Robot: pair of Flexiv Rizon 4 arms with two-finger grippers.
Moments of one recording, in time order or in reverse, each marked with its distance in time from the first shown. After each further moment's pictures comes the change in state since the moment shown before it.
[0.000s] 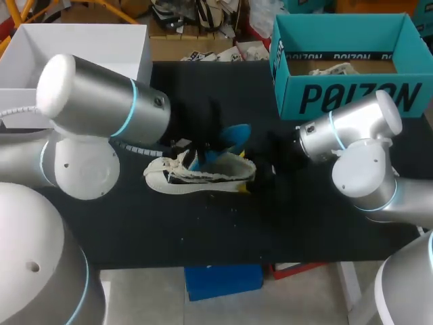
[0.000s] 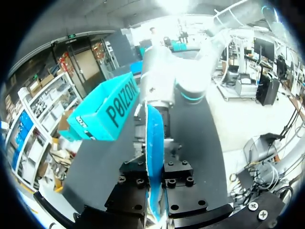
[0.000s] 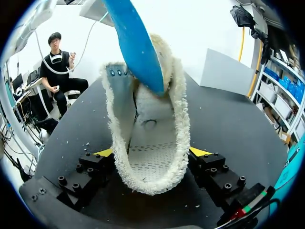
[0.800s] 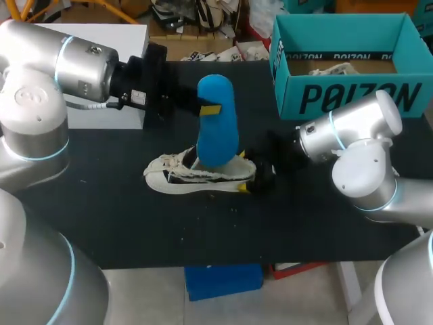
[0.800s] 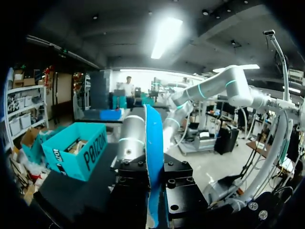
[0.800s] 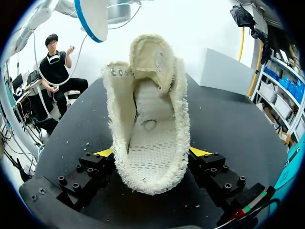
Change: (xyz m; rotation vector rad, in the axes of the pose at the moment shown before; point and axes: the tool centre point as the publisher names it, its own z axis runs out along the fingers) left arm -0.009 -0.067 -0.096 0.495 0.406 -0.144; right arm 0.000 0.000 0.000 0.000 0.000 0.000
